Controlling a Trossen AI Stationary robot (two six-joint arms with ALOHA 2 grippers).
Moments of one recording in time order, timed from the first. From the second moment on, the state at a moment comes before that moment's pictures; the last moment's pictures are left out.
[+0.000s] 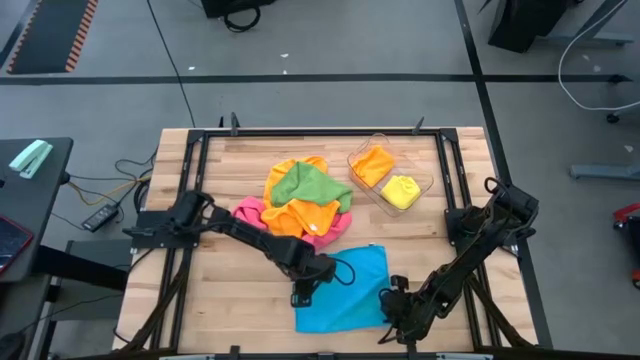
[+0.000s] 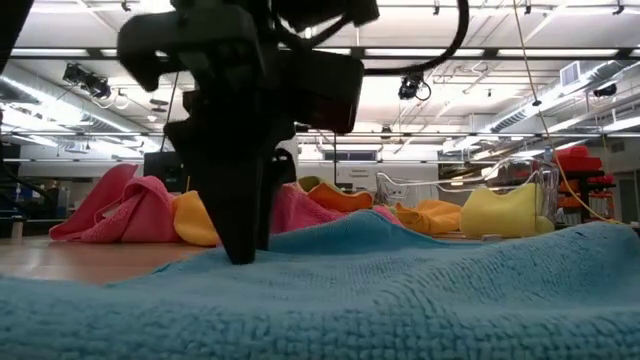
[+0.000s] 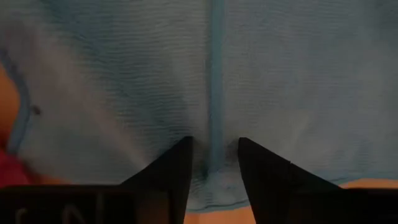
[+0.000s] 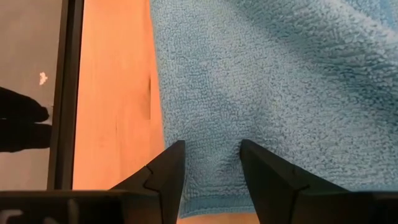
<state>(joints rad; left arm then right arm) -0.33 2.09 1.45 -0.65 0.14 -0.33 0.88 1.79 0.86 -0.15 0.25 0.93</state>
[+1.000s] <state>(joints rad) -0.36 2.09 1.45 -0.61 0.33 -0.35 0.87 1.79 0.86 -0.17 0.25 0.99</state>
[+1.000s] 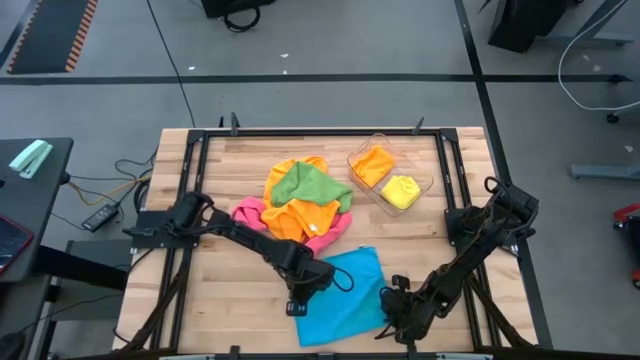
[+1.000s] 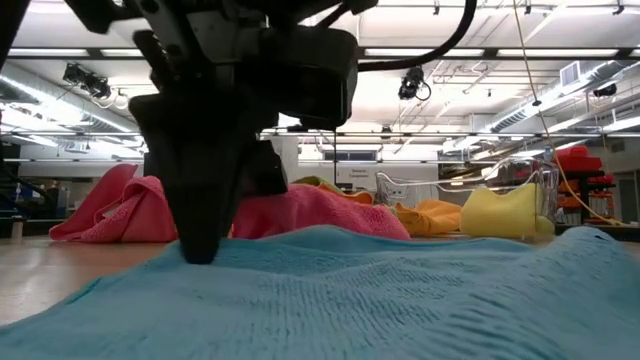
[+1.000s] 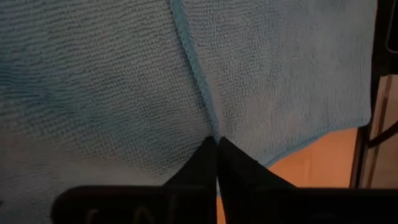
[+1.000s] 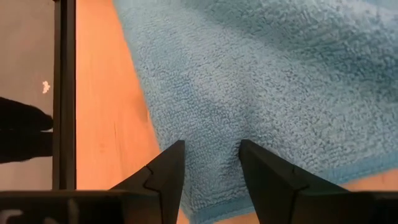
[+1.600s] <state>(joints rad) -0.37 2.08 1.45 -0.68 0.39 -0.49 0.86 1.79 0.86 -0.18 0.22 0.99</state>
